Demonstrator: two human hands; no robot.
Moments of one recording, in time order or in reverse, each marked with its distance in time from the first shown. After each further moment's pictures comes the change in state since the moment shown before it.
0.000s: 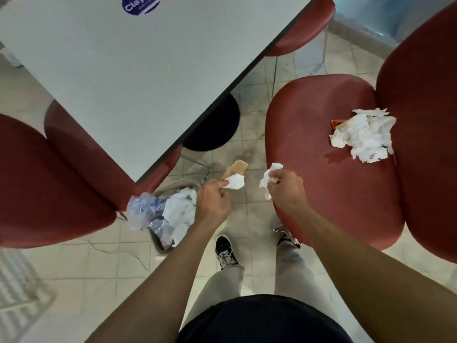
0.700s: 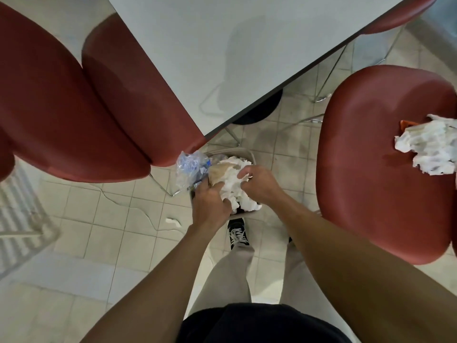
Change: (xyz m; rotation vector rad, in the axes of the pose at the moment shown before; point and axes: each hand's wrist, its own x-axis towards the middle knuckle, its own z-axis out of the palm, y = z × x) left_hand -0.033 -0.167 -0.036 0.091 0.038 -0.150; right_hand -0.036 -0.087 0.178 -0.187 -0.436 -0.156
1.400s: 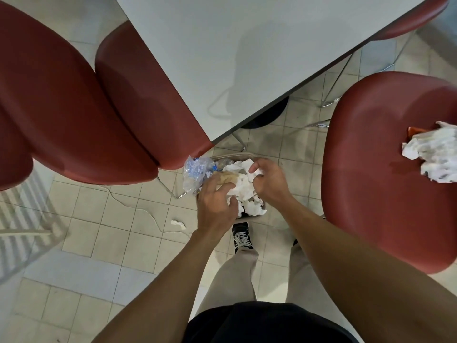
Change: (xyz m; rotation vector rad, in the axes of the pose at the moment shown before) left_hand -0.008 0.007 -0.011 -0.106 0.158 0.135; right_hand -0.003 -0.004 -0.008 0.259 0.216 -0.062
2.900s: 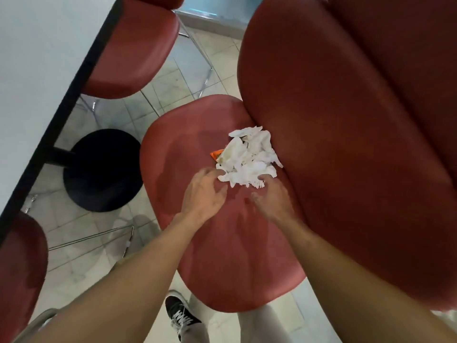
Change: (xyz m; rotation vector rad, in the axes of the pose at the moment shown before) left_hand 0.121 0.426 0.320 0.254 -0.475 0.545; right_hand 0.047 0.293 -0.428 0.040 0.444 0.407
